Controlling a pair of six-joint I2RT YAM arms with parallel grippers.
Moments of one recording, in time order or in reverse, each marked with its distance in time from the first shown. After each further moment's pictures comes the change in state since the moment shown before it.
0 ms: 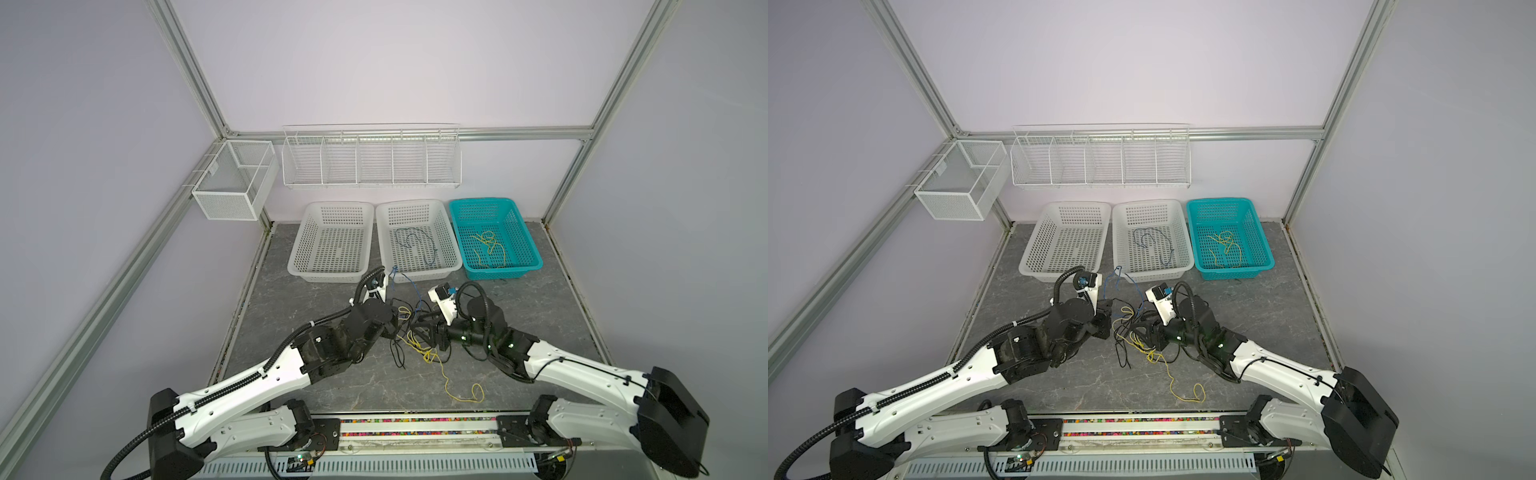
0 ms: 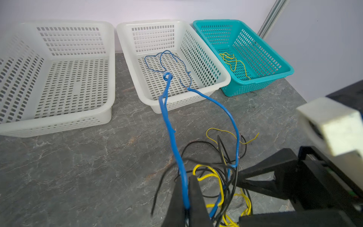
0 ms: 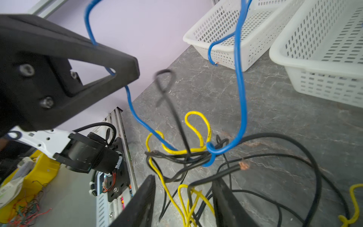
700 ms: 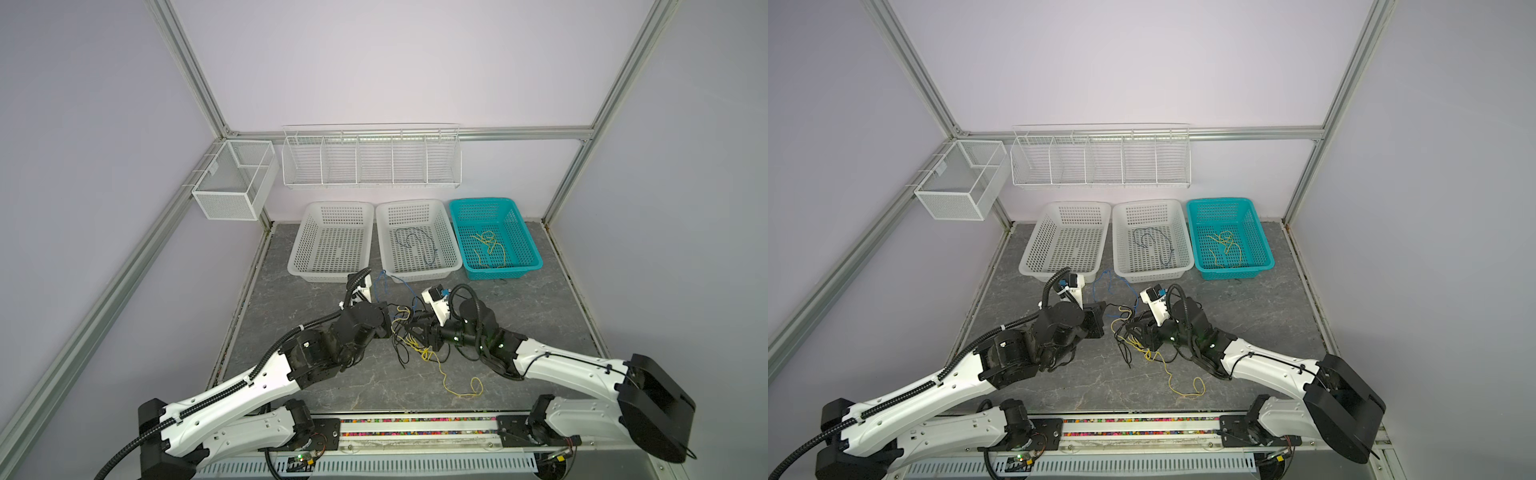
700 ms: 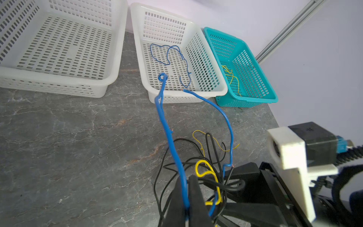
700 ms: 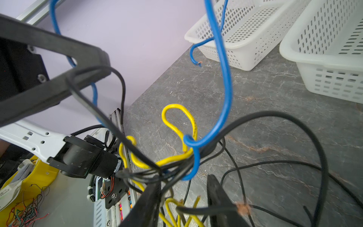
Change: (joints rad) left arm 0.000 -0.071 -0.019 -0.050 0.004 -0.280; right arm 0.030 0.091 -0.013 0.122 0.006 0.030
